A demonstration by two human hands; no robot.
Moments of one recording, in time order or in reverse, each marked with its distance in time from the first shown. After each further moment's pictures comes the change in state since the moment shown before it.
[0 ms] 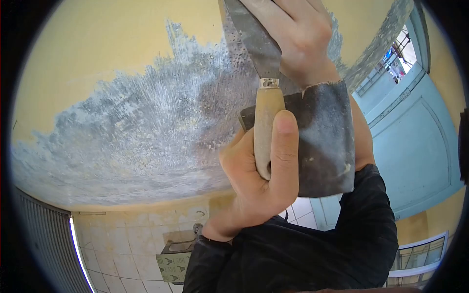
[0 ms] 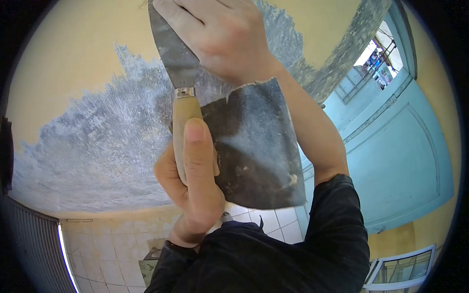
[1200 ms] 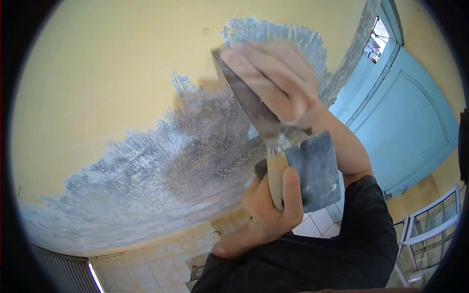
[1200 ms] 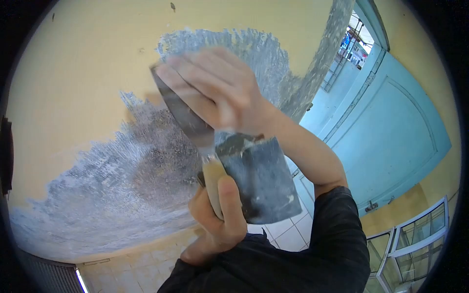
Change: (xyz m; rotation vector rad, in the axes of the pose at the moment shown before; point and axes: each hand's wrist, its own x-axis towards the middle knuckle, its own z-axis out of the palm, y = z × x) left_hand -0.005 -0.014 -0.033 0.144 -0.158 0.101; right_hand -0.008 -0.021 0.000 -0.125 -0.229 -0.029
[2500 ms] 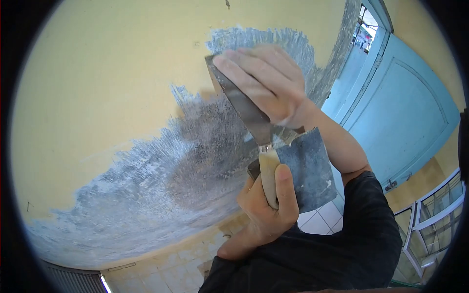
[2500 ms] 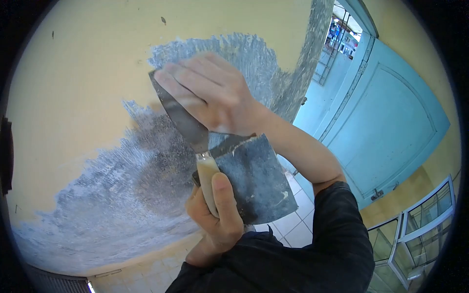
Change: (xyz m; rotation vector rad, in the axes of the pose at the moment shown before) left_hand 0.005 0.006 -0.007 -0.026 0.038 0.033; right_hand 0.010 -0.002 -0.001 -0.005 0.014 0.061
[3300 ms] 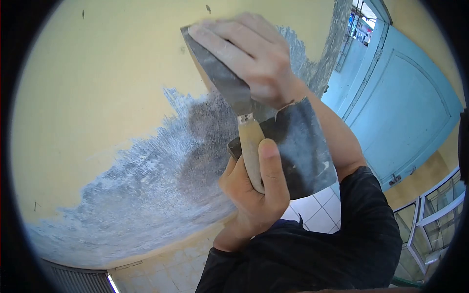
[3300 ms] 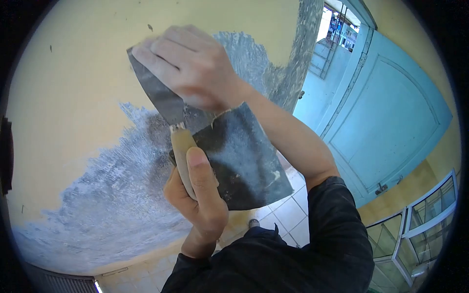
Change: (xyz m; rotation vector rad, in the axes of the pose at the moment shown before) left_hand 0.021 0.018 0.000 0.030 -0.036 0.000; right_hand 0.014 0.022 0.009 -0.030 0.150 0.053
